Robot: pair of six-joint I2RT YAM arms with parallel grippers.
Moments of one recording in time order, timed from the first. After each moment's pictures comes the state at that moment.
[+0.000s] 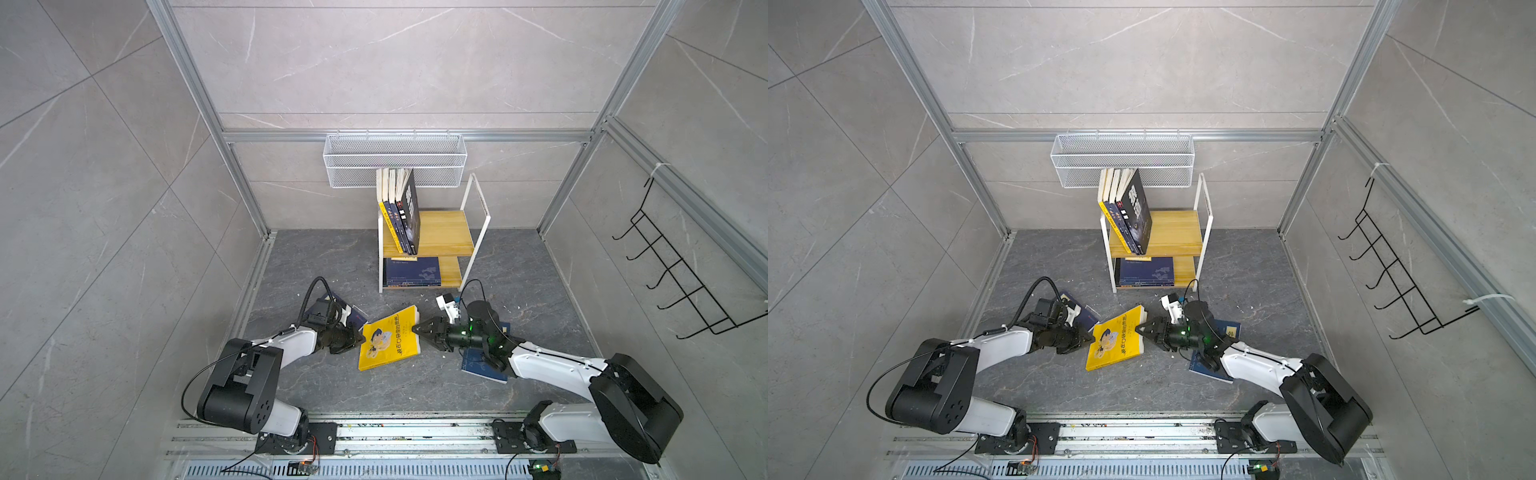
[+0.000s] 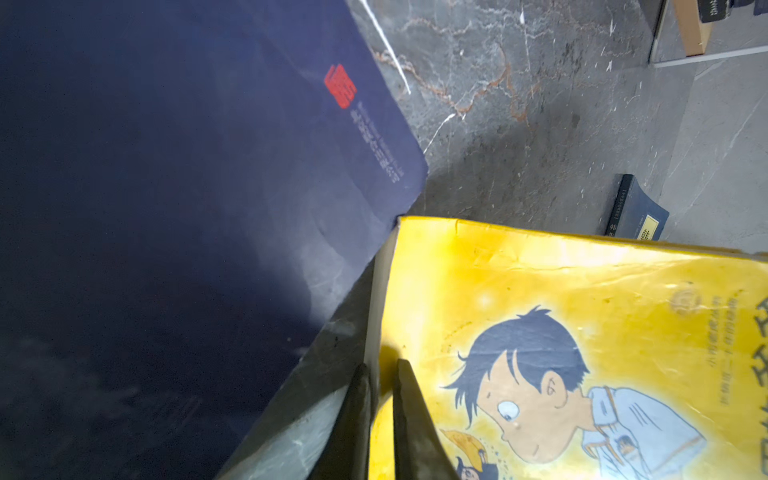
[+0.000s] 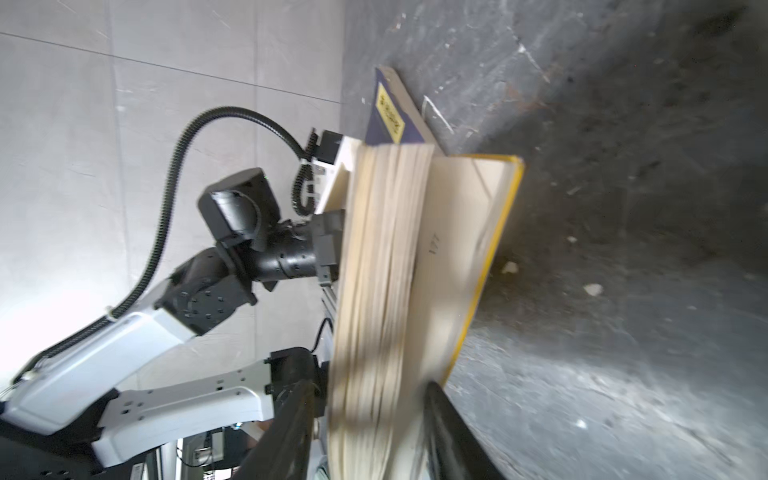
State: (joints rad) left arm -0.29 1.47 0.56 -0.17 0.55 -0.53; right arm 0.64 1.33 0.49 0.47 -0.62 1.14
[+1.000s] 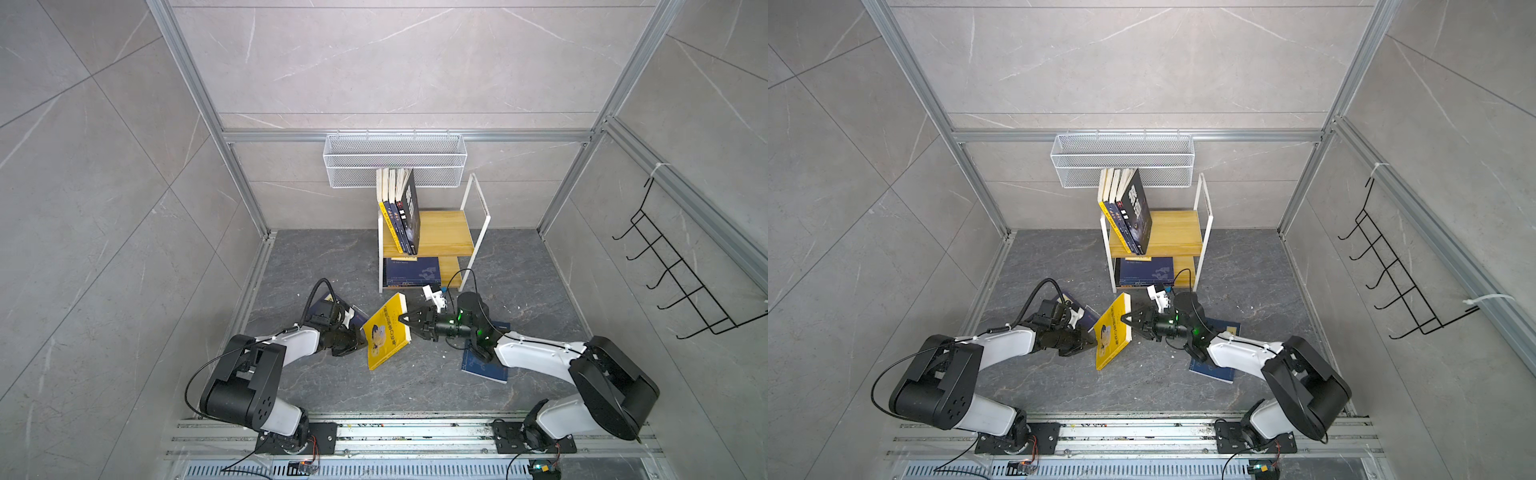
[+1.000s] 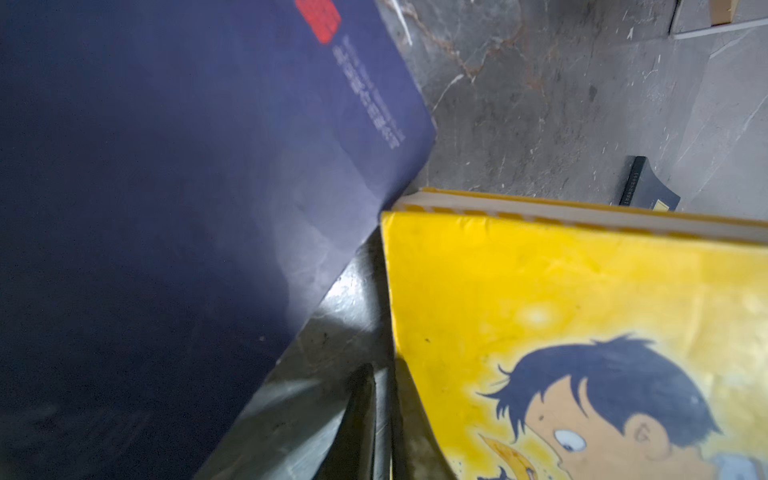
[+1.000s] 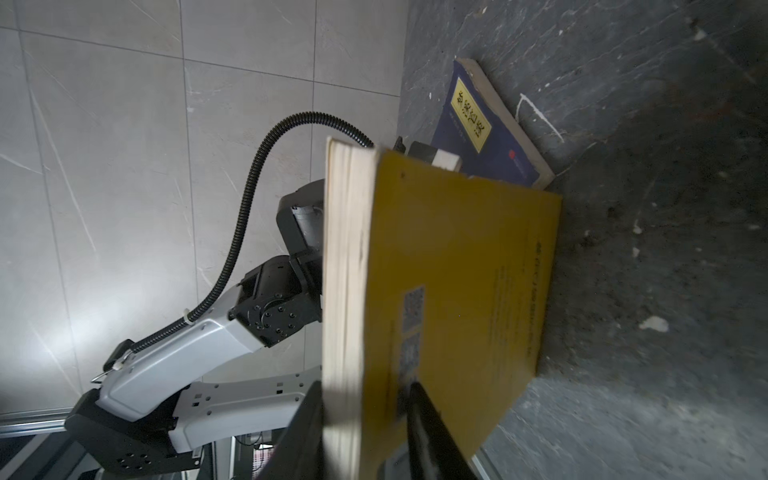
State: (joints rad) left arm -0.31 1.49 0.56 -0.18 0.56 -0.53; right arm 0.68 1.44 0.63 0.55 -0.65 1.23
